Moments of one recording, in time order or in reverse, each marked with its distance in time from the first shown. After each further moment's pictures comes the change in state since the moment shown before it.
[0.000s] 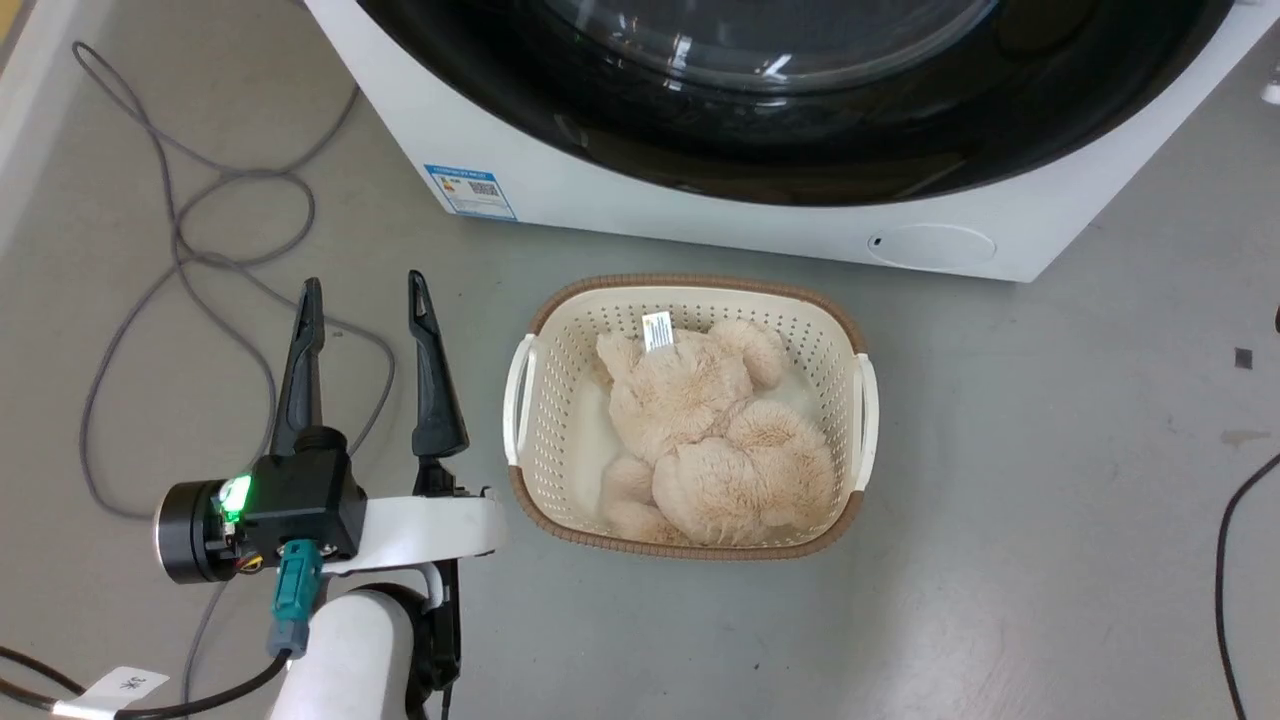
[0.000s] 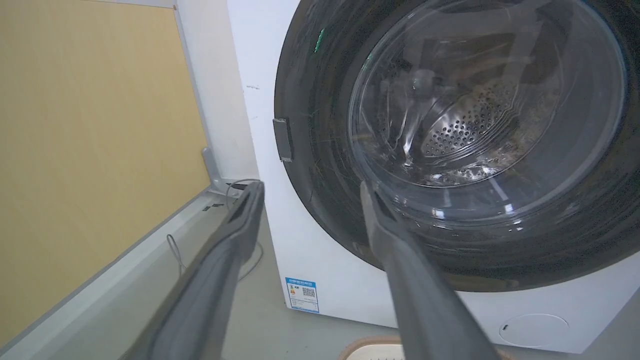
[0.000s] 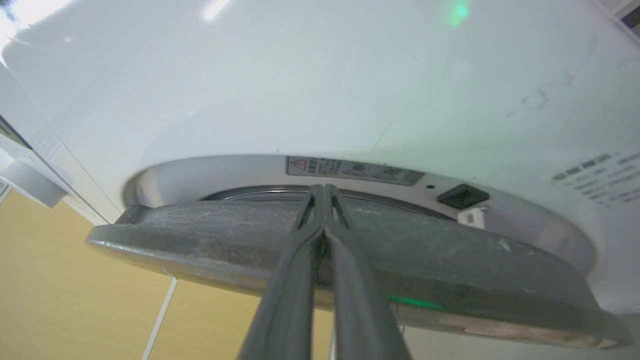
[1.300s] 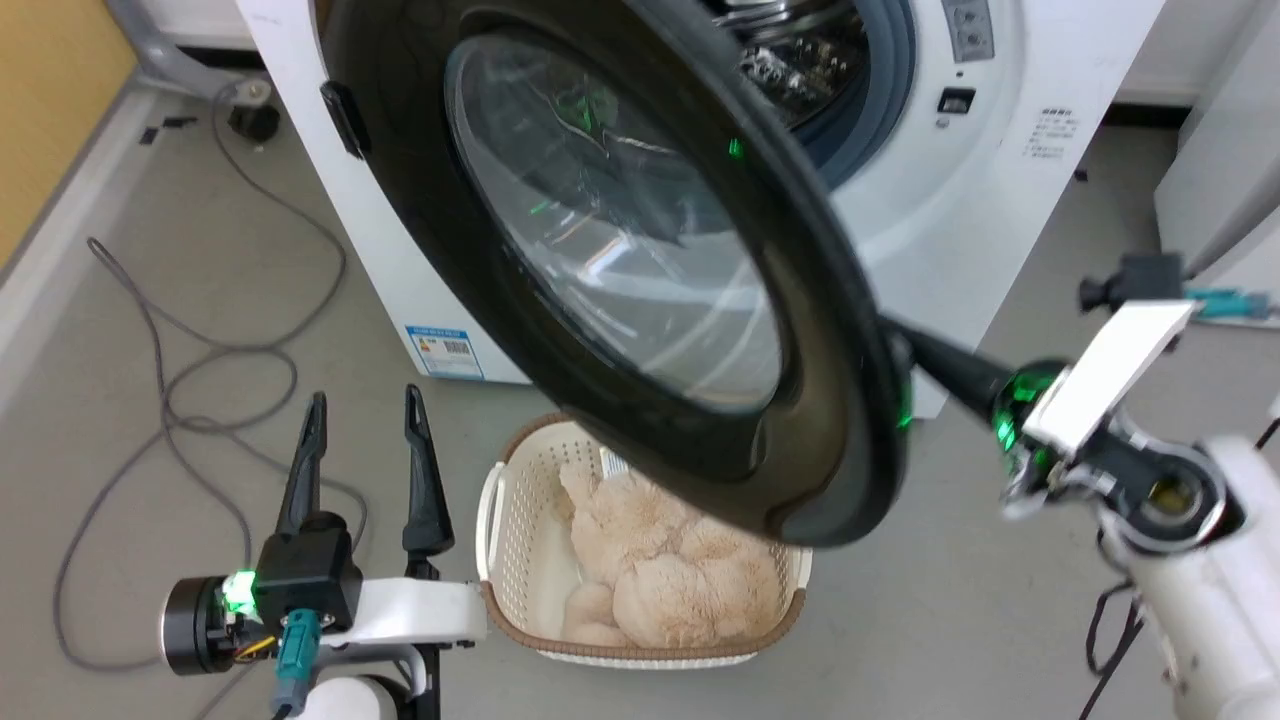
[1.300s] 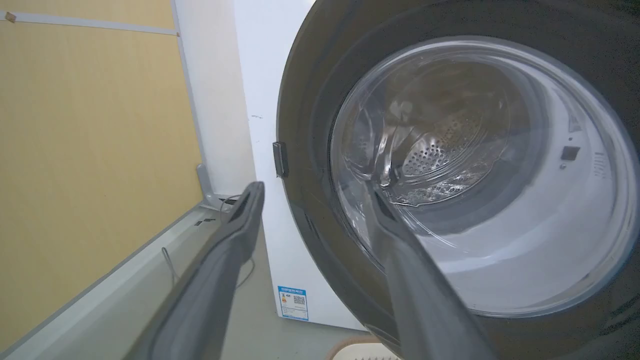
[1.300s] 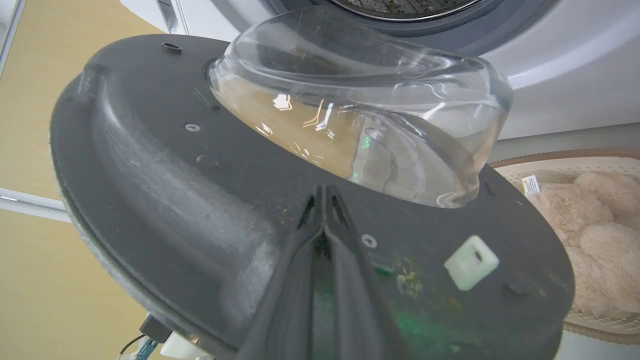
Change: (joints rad) left arm 0.135 0.000 0.048 0.051 0.013 -0.049 0.000; right arm 0.599 0.059 0.171 -0.445 0.089 0.000 0.247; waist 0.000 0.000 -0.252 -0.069
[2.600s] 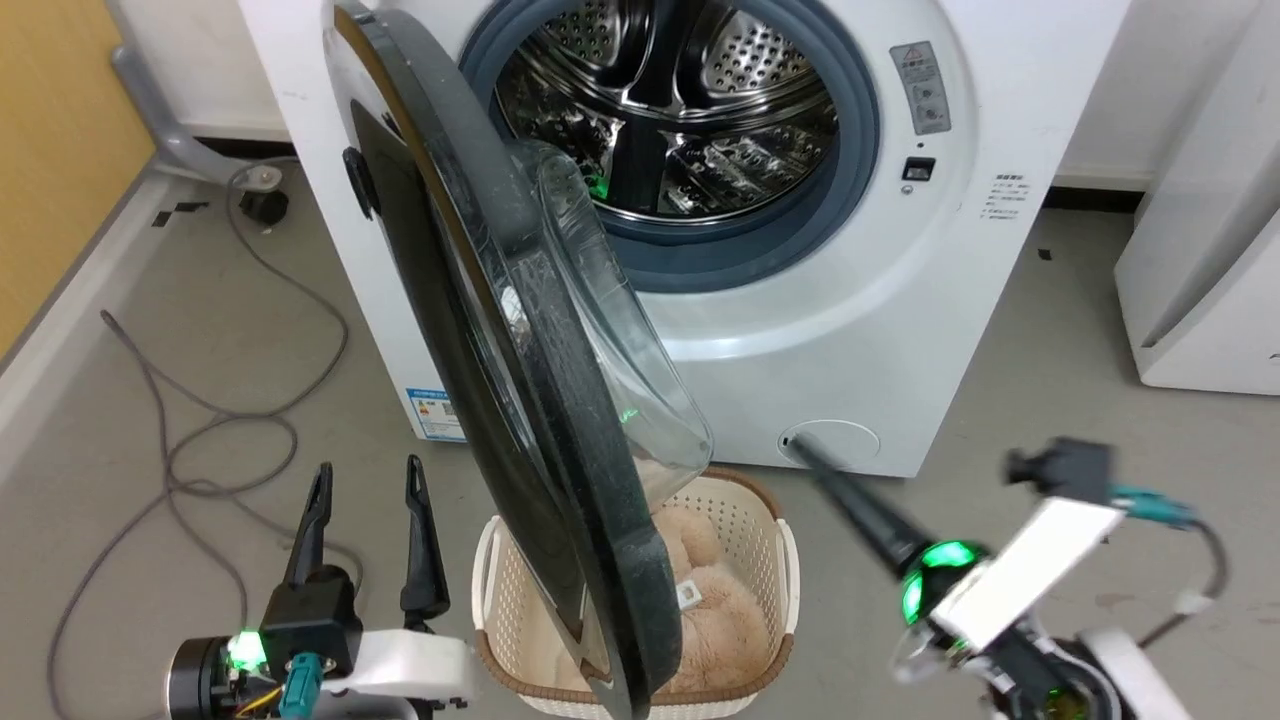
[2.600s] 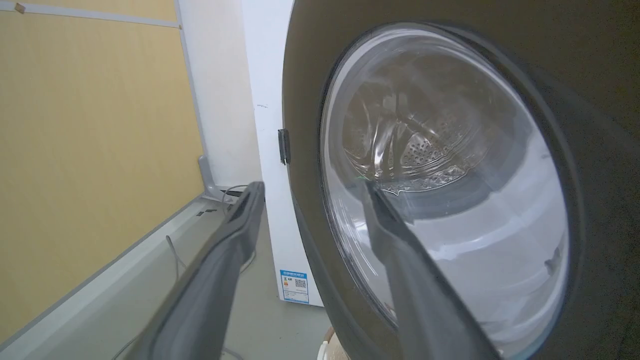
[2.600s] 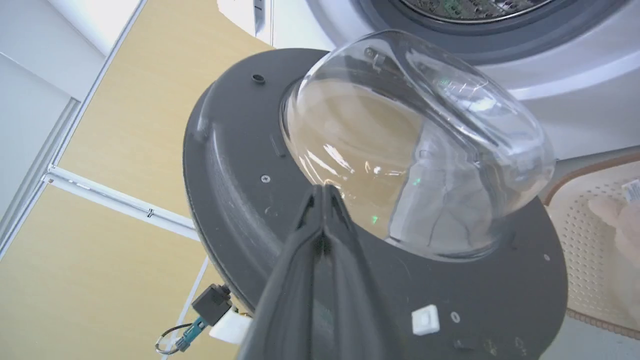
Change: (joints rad) left arm 0.079 0.000 0.019 0.050 -0.001 -0.025 0.000; right arm 0.380 0.125 0.065 -0.365 -0.094 0.000 -0.248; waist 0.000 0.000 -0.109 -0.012
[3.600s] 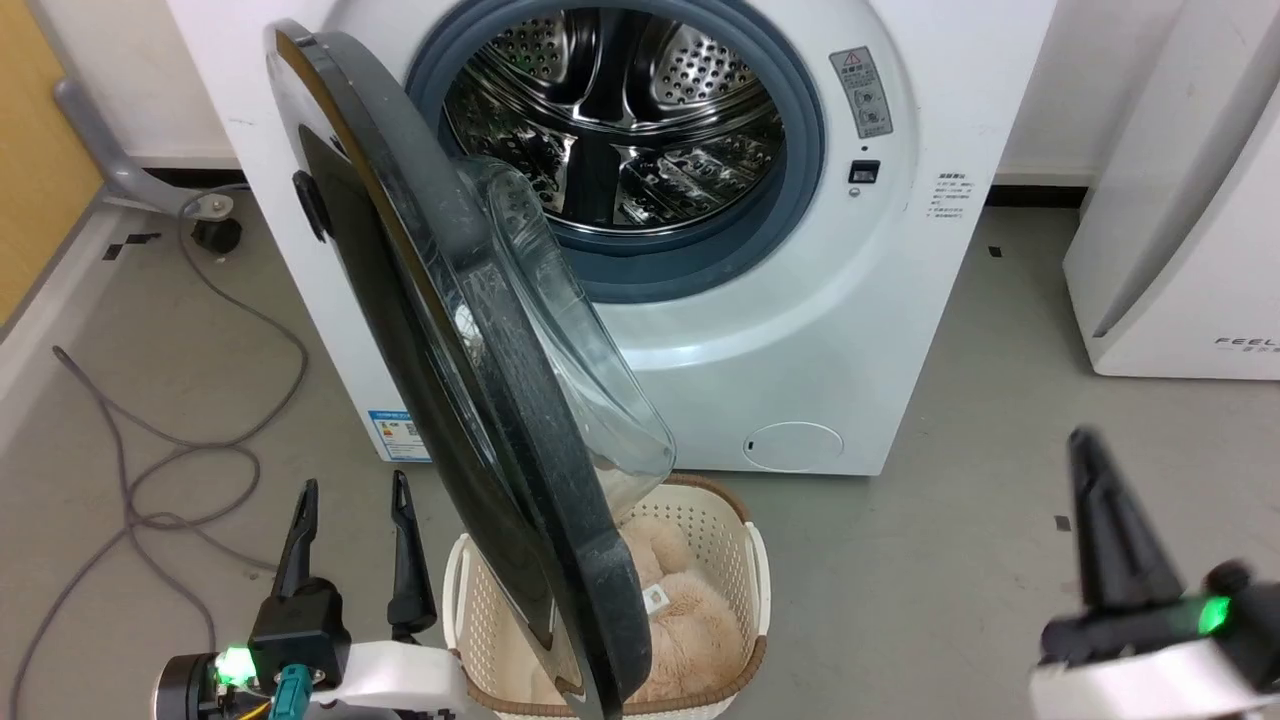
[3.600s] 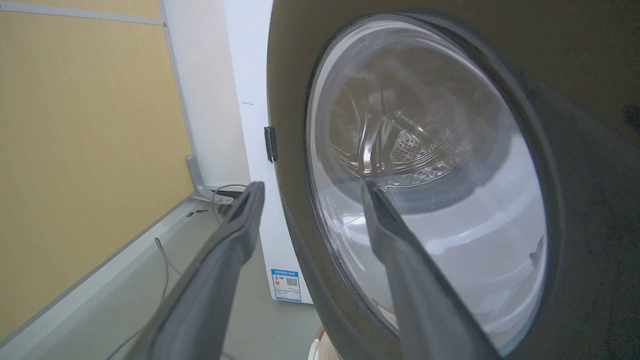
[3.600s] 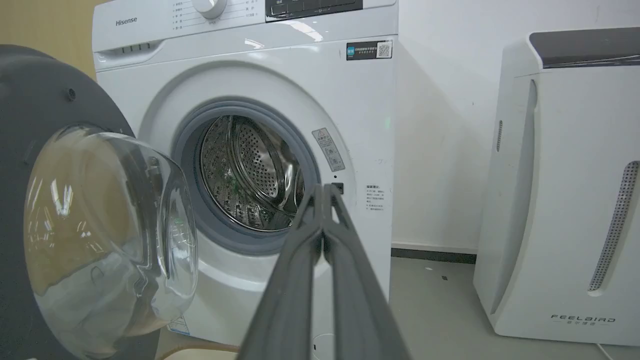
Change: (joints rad) left arm 0.025 0.000 0.025 0.005 0.008 -0.002 0.000; right arm 0.216 0.072 -0.383 -0.130 -1.291 0.000 -0.541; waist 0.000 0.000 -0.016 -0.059
